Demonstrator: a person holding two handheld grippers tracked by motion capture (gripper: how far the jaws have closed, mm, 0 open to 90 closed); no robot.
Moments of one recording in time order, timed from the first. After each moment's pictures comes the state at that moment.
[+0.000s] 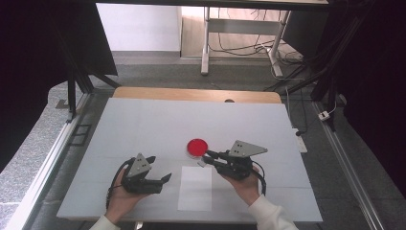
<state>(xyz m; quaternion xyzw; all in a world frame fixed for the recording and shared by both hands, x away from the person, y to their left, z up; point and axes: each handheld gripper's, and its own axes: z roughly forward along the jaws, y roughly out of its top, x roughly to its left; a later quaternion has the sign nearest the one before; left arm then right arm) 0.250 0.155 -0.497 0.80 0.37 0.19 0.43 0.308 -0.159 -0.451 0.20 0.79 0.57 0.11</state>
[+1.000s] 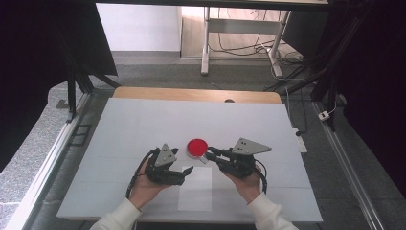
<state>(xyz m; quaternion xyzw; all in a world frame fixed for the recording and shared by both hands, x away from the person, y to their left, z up) 0.278 0.098 -0.474 0.82 0.32 0.19 0.43 0.310 -0.163 -0.443 0.22 0.78 0.58 0.12</state>
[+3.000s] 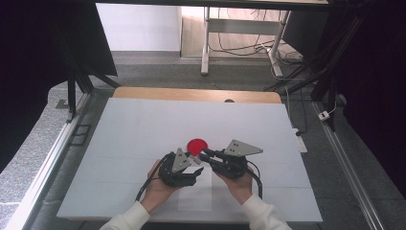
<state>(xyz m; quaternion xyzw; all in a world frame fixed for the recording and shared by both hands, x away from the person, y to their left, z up) 0.278 0.064 -0.489 0.83 0.31 0.21 0.42 0.310 -0.146 -0.455 0.22 0.78 0.58 0.12</state>
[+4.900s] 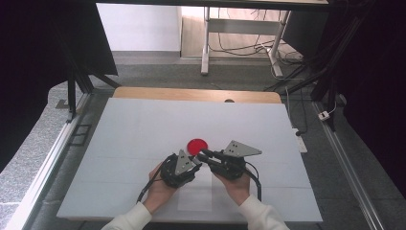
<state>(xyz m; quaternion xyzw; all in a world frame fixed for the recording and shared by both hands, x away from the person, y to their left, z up) 0.278 0.059 -0.495 0.83 0.30 0.24 0.41 0.309 -0.142 -0.461 0.23 0.77 0.59 0.11</state>
